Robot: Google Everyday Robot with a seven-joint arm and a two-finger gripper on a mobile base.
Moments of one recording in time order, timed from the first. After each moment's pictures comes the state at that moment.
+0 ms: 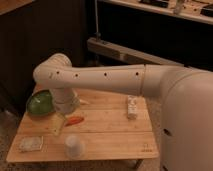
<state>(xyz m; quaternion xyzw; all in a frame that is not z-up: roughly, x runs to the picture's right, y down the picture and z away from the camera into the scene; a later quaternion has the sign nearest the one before) -0.137 0.130 0.621 -0.17 -0.39 -0.86 0.27</state>
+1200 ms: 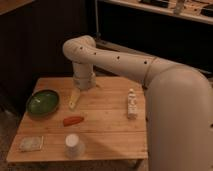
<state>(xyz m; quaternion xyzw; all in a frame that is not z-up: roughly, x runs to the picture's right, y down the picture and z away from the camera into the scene) -0.081 0.048 0.689 -0.16 -0.42 -0.83 0.32</state>
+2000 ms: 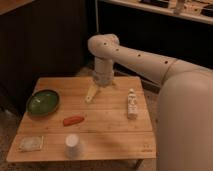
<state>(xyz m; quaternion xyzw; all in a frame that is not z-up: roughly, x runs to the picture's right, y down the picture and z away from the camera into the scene) -0.004 0.040 0.699 -0.16 -0.44 -0.80 0.37</state>
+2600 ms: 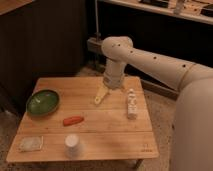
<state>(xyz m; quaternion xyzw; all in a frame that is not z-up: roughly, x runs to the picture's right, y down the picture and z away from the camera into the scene) 0.035 0.055 0.687 -0.15 -0.45 -0.79 0.38</state>
